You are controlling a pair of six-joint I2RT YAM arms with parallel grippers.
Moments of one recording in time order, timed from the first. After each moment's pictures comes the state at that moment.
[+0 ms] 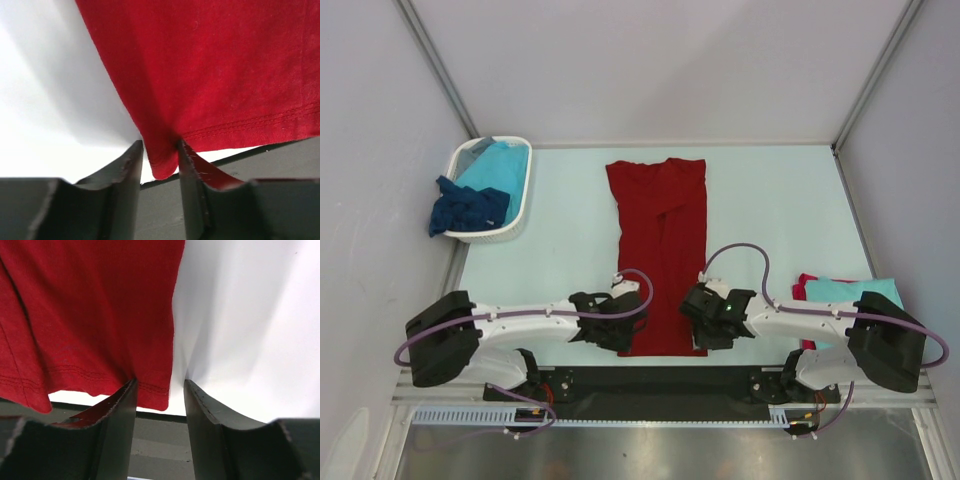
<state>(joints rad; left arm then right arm) -1.15 1.33 0.65 -0.57 -0.15 -0.89 1.10 1.32 0.66 -0.66 0.16 1.04</state>
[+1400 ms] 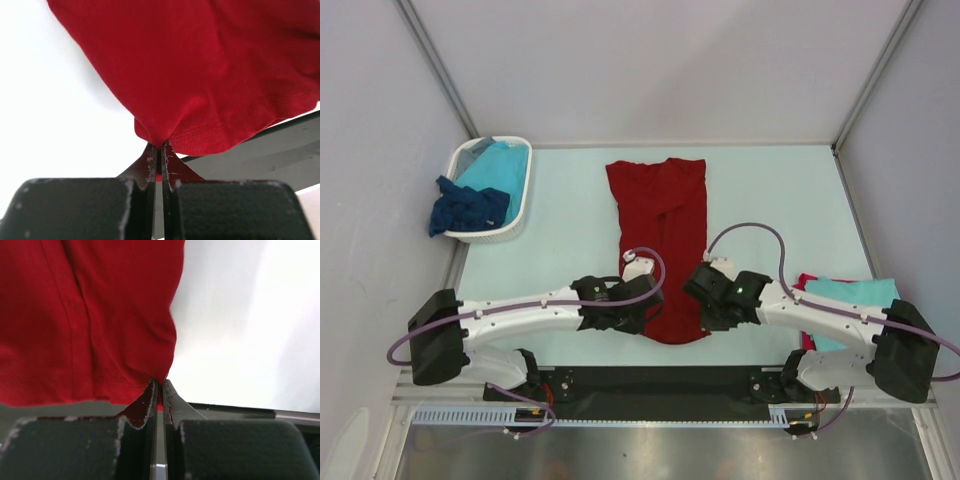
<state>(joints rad) -1.19 1.34 0.89 -0.72 -0.27 -0.89 1.04 1.24 0.81 -0.84 0.22 0.99</state>
